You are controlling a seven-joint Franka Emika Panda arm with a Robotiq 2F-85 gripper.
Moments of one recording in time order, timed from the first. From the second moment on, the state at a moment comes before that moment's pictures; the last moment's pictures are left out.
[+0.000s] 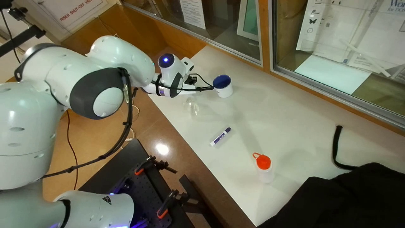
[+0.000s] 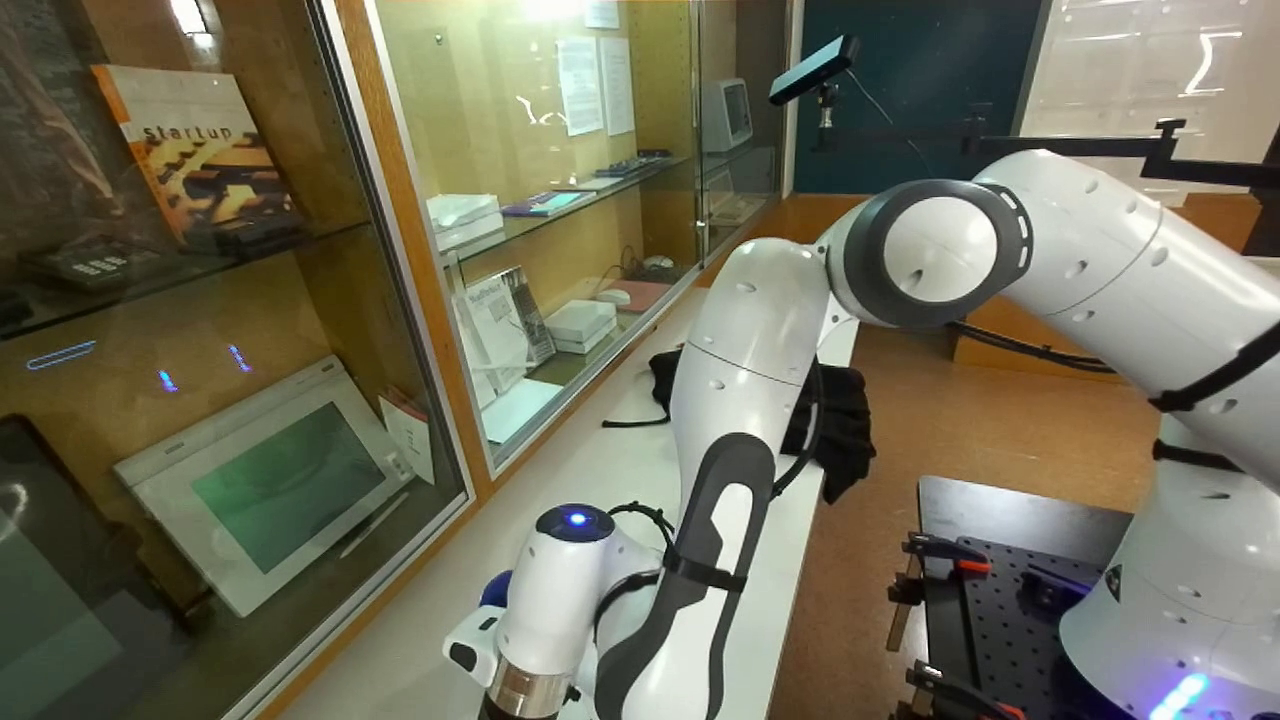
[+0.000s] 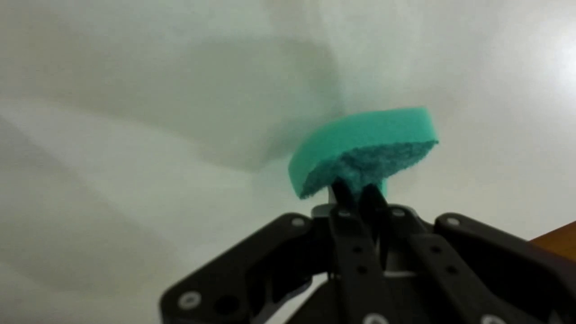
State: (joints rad) arm -0.02 1.01 0.45 -1.81 -0.29 3.10 -0.31
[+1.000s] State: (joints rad) arm 0.03 1.04 0.54 -1.74 -0.19 2.72 -0.41
